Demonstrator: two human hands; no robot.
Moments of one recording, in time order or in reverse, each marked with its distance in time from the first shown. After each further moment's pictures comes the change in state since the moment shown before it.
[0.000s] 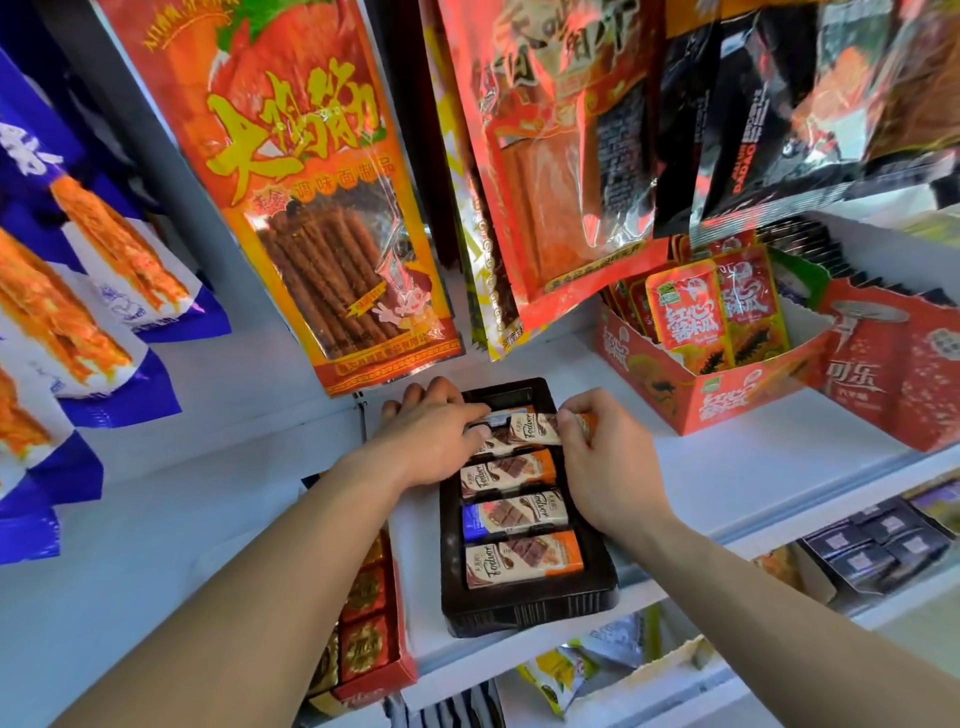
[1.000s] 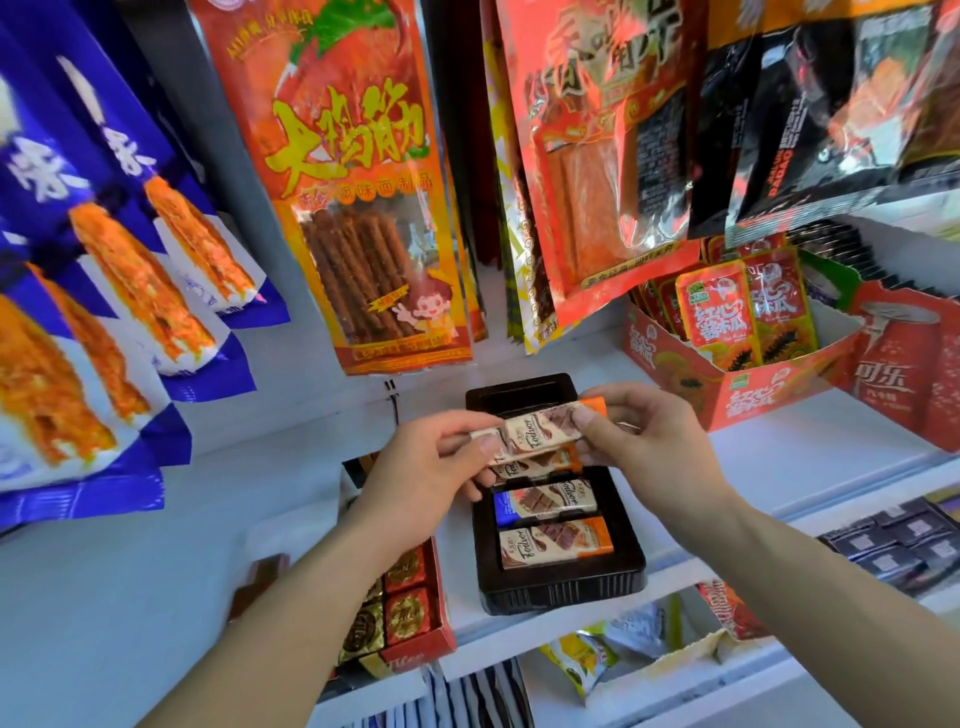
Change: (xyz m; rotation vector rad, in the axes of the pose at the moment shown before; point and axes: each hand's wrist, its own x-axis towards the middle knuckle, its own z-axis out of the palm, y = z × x) left_hand -0.092 -0.001 0.006 -1.113 0.248 0.034; right_hand -0.016 -0.032 -0.029 0.664 -0.186 0.139
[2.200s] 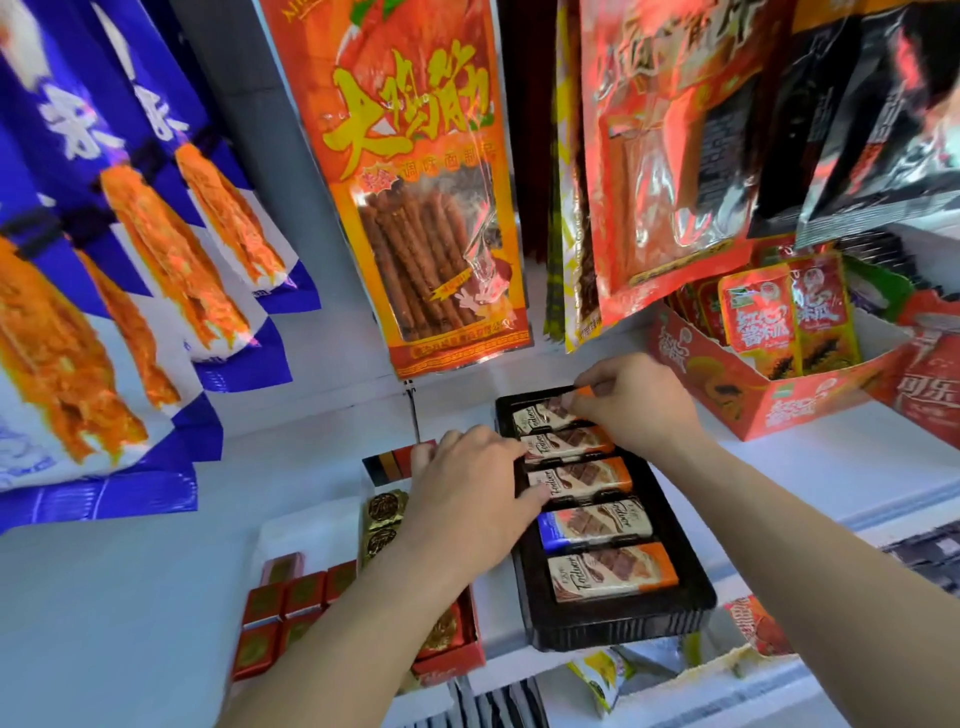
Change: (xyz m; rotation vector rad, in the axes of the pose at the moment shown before) left_hand 0.001 -0.001 0.016 0.989 -0.008 0.010; right_hand 0.074 0.010 0.022 -0.968 0.013 -0.078
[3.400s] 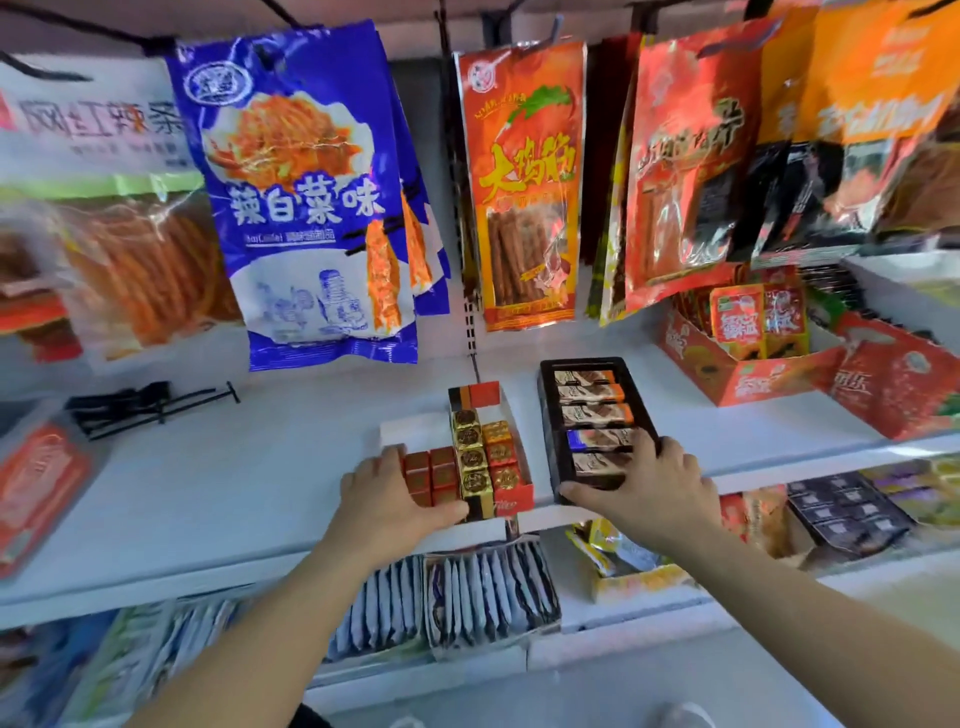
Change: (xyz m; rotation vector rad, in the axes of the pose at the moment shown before) left_hand -0.159 -0.099 -0.010 -0.297 -0.046 -0.418; right_hand -0.186 -0.036 -0.015 -0.398 -0.196 0.185
